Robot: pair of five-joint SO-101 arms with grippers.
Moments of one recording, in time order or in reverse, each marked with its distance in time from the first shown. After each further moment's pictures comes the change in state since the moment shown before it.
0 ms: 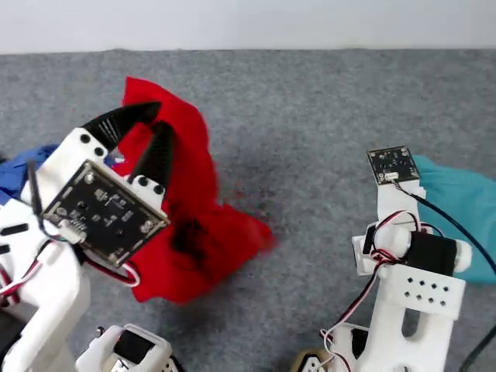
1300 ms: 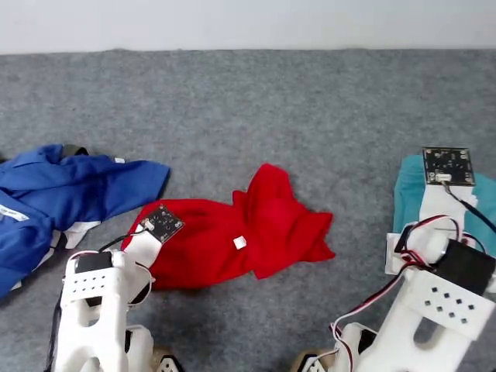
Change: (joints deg) left arm -34.1 0.4 94.8 -23.1 -15.4; right arm 13.0 0.0 -8.2 4.1 0.0
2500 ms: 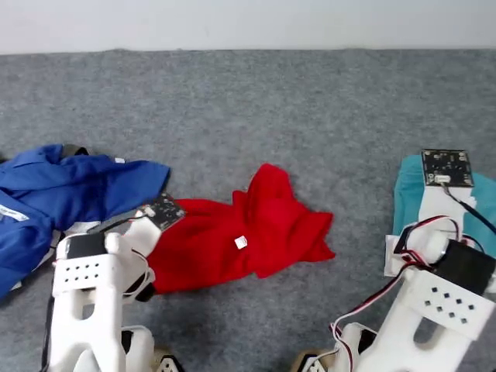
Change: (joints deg) left arm 0.1 0.4 -12.1 13.5 -1.7; right arm 0.0 0.0 0.0 0.8 0.0
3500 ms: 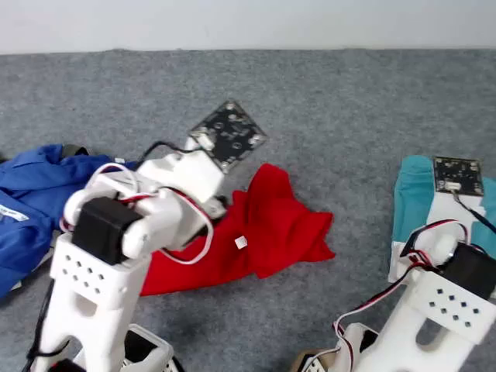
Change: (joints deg) left arm 36.8 8.7 -61.4 22.2 27.1; right arm 2.8 0.0 0.0 3.5 0.0
